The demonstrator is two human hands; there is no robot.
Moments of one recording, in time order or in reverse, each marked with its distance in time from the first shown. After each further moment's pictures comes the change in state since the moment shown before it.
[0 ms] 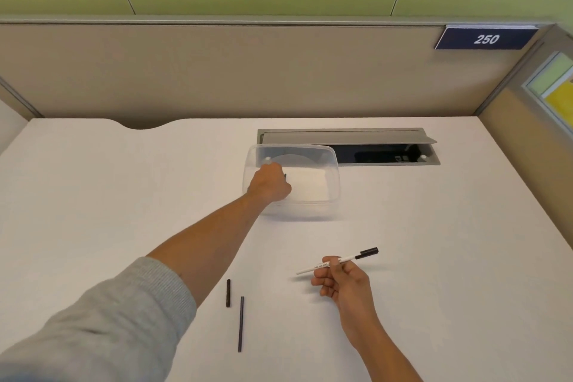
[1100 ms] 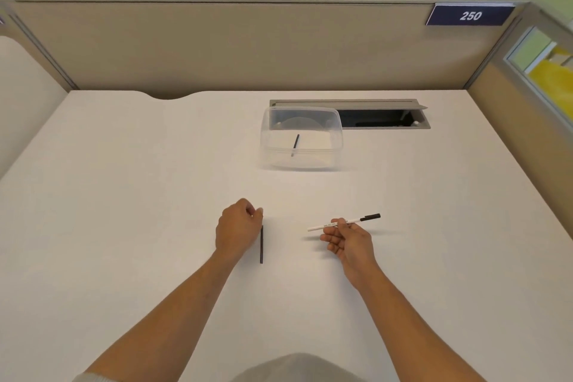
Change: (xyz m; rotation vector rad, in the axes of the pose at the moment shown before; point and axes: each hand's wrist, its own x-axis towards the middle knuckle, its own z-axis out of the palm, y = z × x) left_hand -0.218 -0.100 0.050 -0.310 0.282 -0.220; right_hand -0.059 0.026 -0.010 0.088 0.038 0.077
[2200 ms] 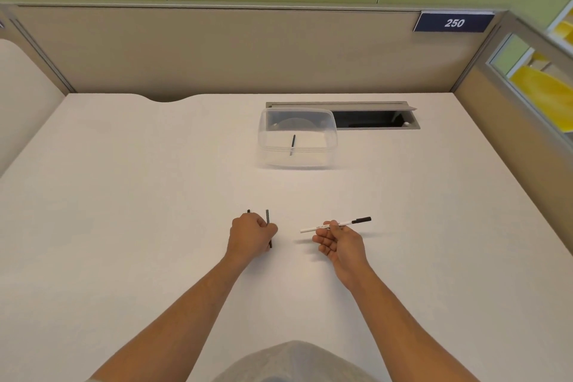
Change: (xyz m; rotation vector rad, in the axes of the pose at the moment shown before) left_hand -0.035 0.012 0.000 -0.166 -0.261 -0.074; right_hand -0.015 0.014 0.002 0.033 -0.003 0.011
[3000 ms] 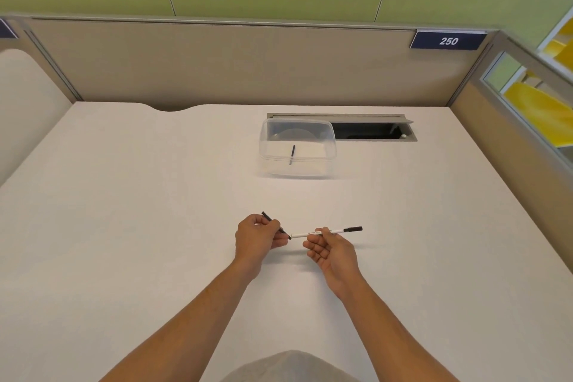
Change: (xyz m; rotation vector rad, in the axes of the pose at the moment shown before) left_hand -0.017 0.021 0.009 -0.698 0.057 -0.102; right_hand -0.011 0.001 0.012 0.073 -0.067 -0.001
